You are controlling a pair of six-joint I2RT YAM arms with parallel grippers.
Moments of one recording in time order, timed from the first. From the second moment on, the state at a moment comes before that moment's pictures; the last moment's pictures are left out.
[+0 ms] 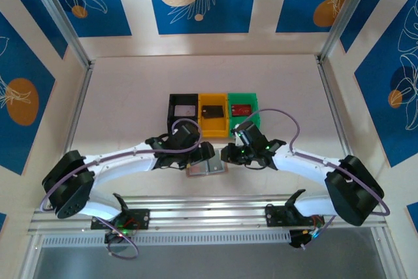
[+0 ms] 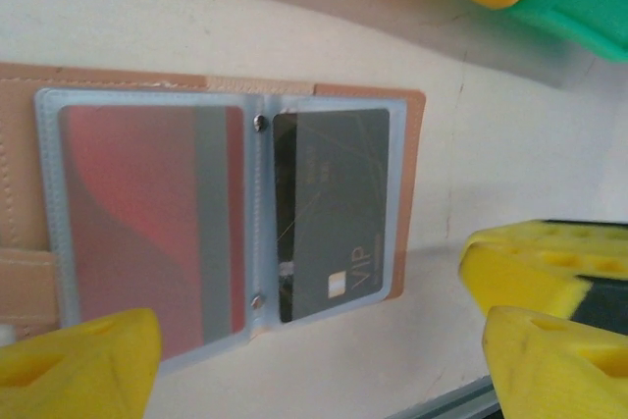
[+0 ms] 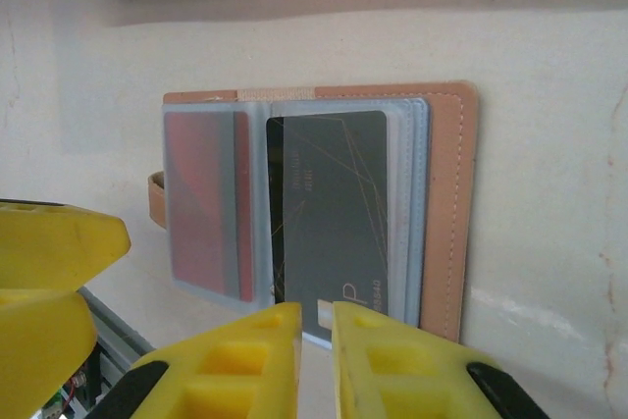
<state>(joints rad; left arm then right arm) -0.92 1.41 0.81 -0.35 0.08 -1.17 0.70 1.29 0.58 -0.20 -0.32 0.80</state>
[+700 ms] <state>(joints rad) -0.93 1.51 0.77 -0.18 0.05 -1.27 0.70 1.39 0.58 -0.15 -0.31 0.83</state>
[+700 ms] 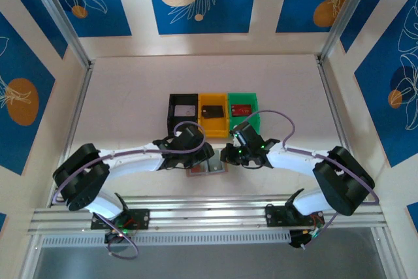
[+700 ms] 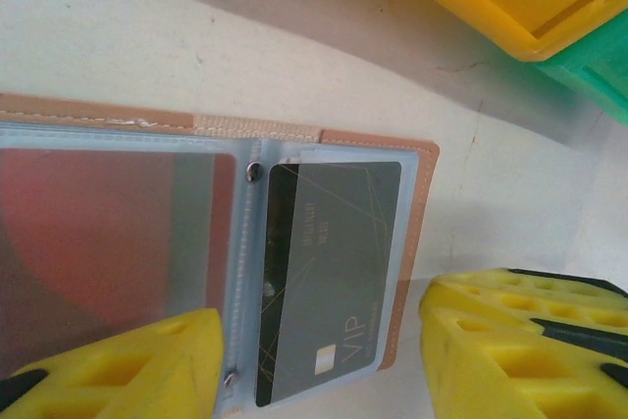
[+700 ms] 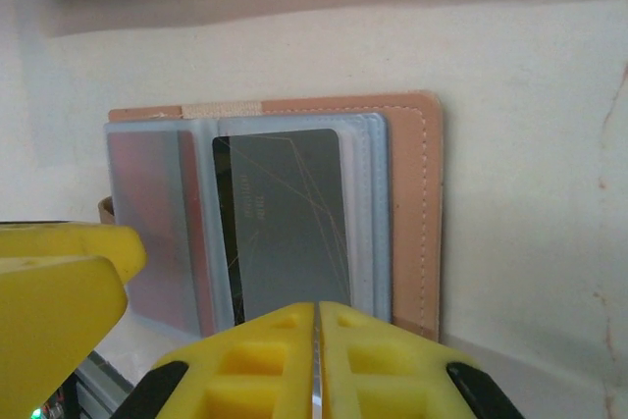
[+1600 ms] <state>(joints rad) -0.93 1.59 0.76 -0.09 0.04 -1.31 0.70 1.47 0.58 -0.09 -0.31 0.85</state>
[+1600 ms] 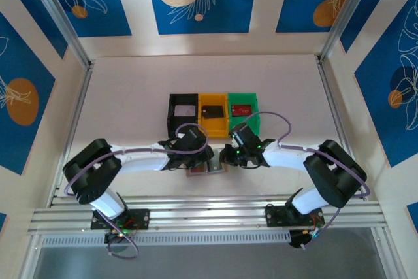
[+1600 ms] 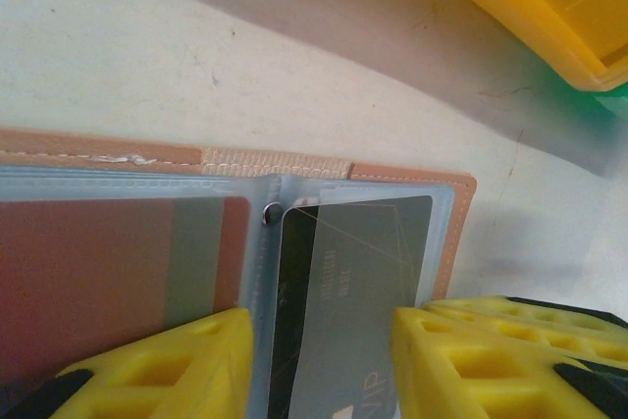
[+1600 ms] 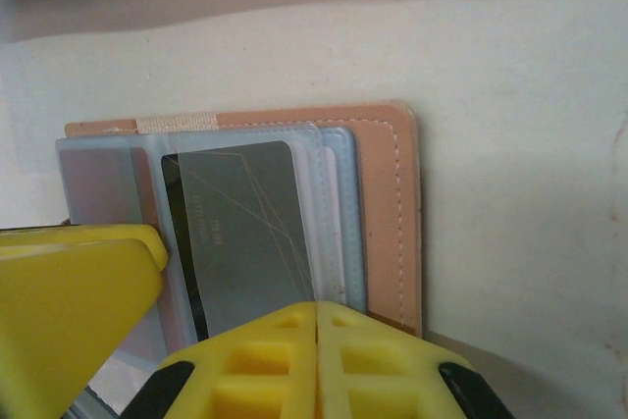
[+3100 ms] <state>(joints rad) -0.93 1.54 0.64 0.03 -0.04 -1.33 0.71 1.51 0.56 0.03 -0.31 0.89</state>
